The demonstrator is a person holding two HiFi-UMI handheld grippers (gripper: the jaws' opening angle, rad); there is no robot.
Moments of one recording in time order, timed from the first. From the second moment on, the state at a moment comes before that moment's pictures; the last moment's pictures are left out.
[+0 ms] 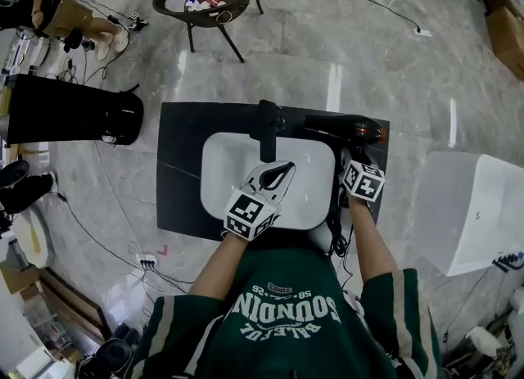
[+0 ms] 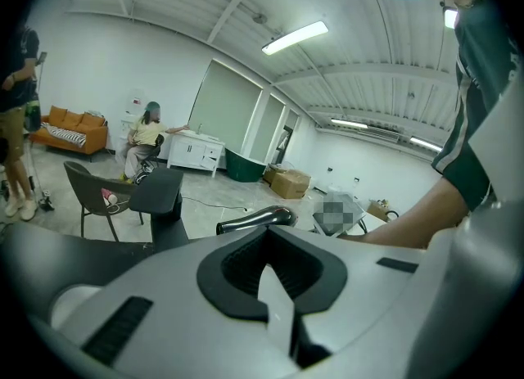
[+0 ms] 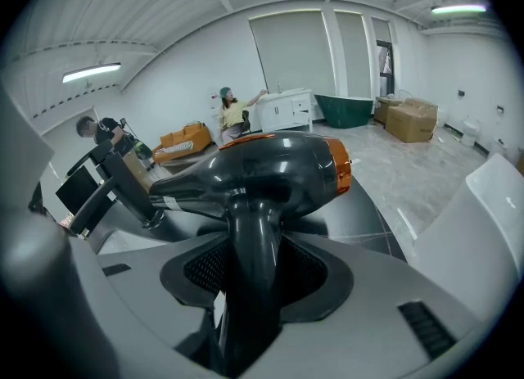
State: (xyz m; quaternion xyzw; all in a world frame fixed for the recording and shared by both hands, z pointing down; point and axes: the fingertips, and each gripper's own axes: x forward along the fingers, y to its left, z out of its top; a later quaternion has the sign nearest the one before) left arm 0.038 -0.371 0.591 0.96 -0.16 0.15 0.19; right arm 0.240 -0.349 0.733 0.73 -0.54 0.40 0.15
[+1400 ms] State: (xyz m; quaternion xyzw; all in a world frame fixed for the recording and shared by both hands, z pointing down) left arm 0.015 -0.356 0.581 0.96 -0.19 0.15 0.17; right arm 0.227 -0.333 0.759 0.70 -0.53 0.43 0.20
